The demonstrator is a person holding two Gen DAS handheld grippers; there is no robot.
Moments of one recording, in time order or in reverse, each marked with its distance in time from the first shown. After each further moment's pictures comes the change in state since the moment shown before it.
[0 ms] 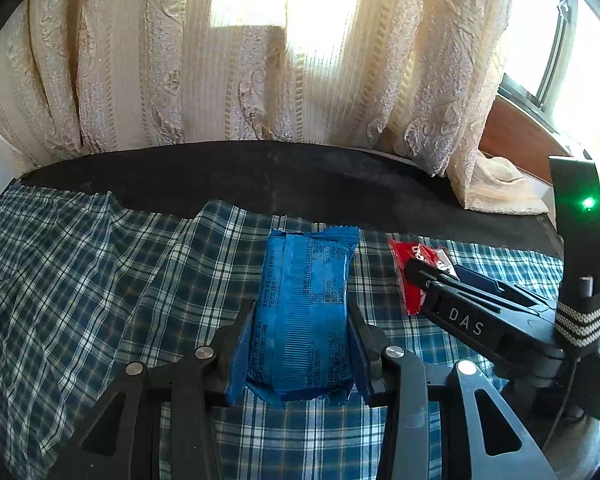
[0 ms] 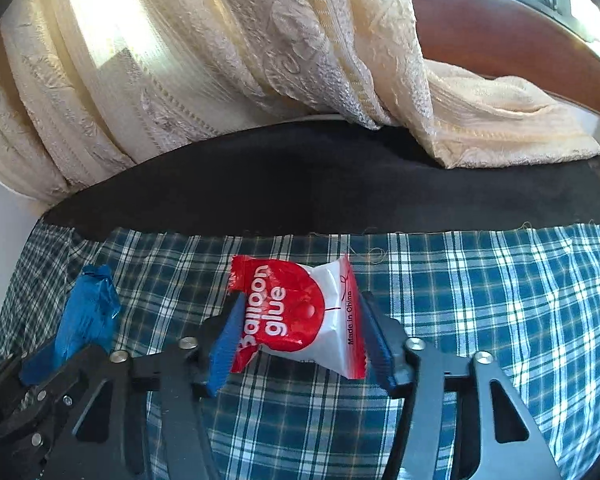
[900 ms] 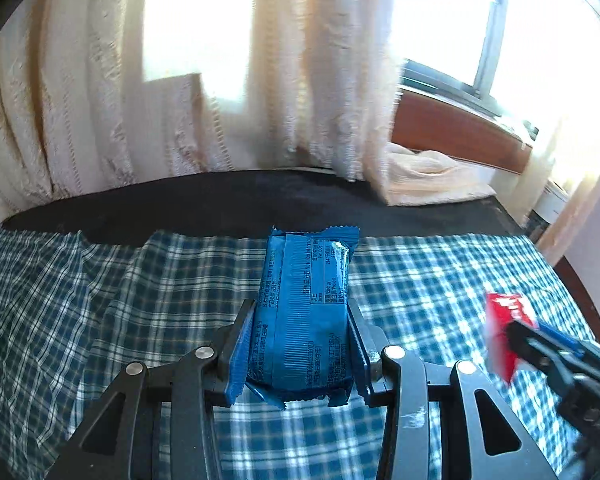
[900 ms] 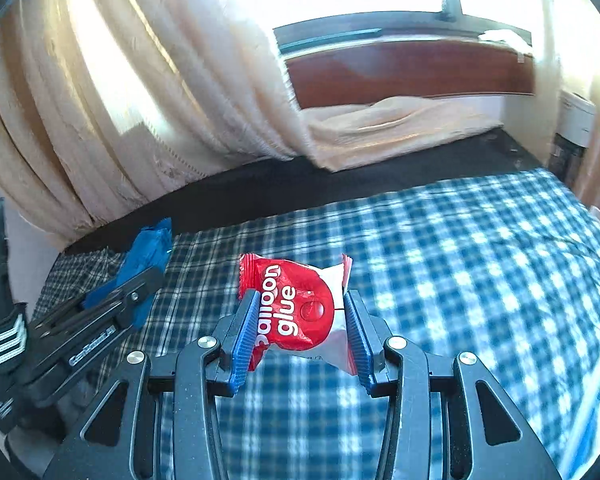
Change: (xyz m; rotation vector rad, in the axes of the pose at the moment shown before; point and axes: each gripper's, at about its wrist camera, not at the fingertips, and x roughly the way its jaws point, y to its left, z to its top) left arm -0.043 -0.055 -0.012 0.140 -0.072 -0.103; right arm -0.171 -0.059 -0.083 0.167 -0.158 -0.045
